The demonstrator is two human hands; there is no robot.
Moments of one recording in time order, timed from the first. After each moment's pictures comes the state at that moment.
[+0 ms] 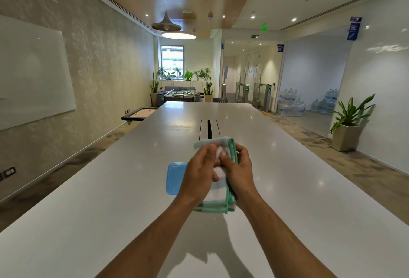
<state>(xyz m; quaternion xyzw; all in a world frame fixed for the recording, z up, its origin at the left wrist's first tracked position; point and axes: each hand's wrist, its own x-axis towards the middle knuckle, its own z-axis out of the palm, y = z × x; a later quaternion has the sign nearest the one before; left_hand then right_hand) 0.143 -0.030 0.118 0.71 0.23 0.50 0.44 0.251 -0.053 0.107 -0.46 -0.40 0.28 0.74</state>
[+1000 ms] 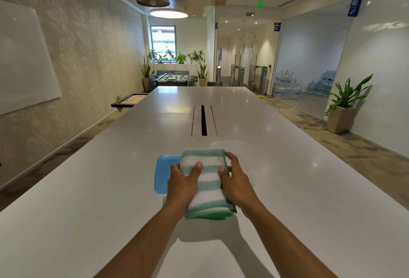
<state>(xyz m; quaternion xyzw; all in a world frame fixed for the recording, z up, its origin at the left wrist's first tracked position) 0.179 0.059 0.039 0.56 0.49 0.46 0.49 0.301 -0.016 0.050 -0.68 -0.48 0.20 0.51</state>
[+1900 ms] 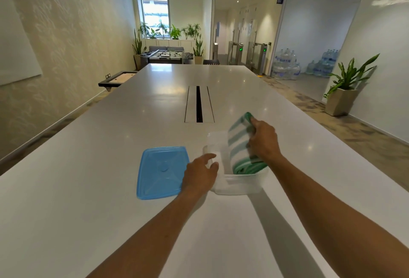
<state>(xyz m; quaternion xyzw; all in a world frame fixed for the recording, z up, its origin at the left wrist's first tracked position) 0.265 0.131 0.005 0.74 0.46 0.31 0.39 0.451 0.101 0.062 -0.81 -0.47 -0.02 0.35</state>
